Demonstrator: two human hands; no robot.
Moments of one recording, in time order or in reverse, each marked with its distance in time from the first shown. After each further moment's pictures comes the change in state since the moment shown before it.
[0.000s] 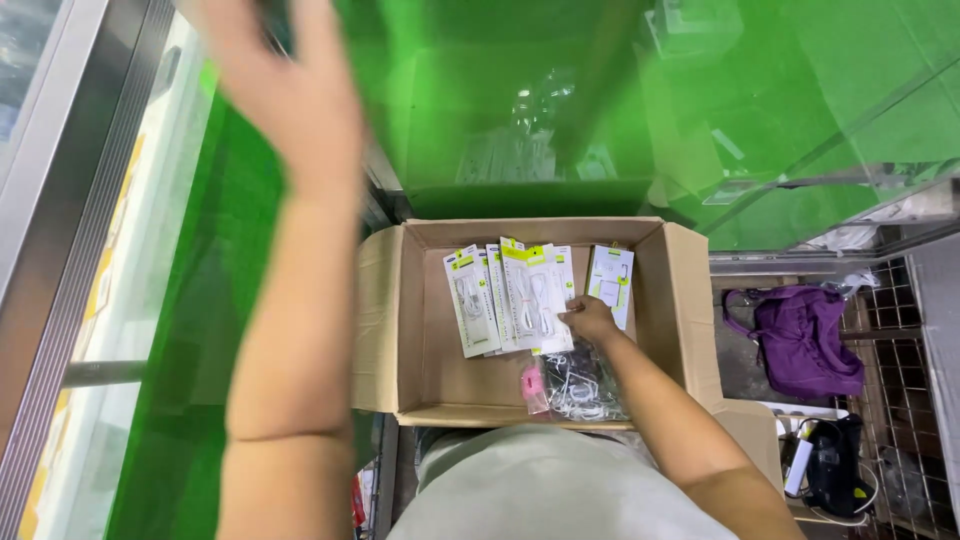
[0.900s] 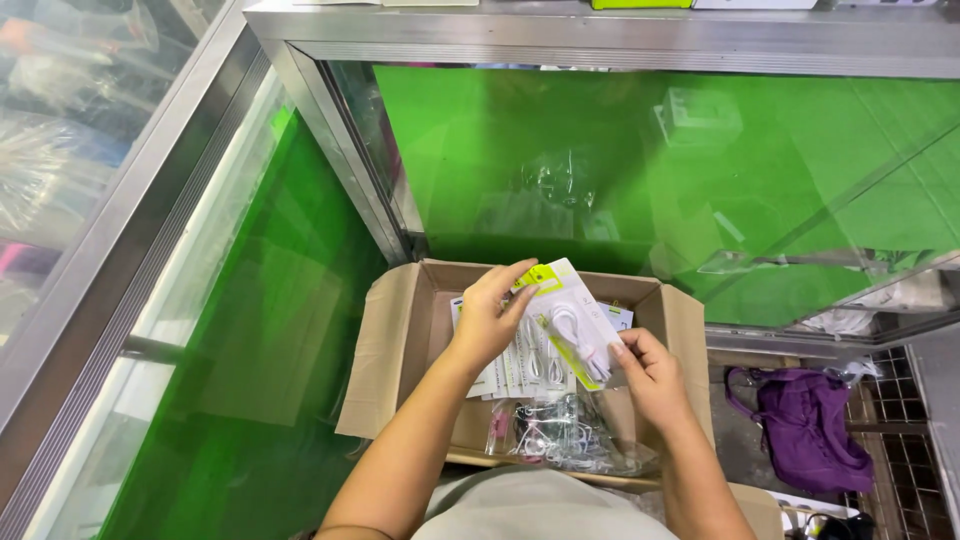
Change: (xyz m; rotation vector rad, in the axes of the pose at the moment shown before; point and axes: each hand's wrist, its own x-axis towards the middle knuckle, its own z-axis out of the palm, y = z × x) left_hand -0.203 0.032 0.010 -0.075 -0.410 -0.177; right_hand -0.160 -0.138 -0.148 0.338 0.043 -0.576
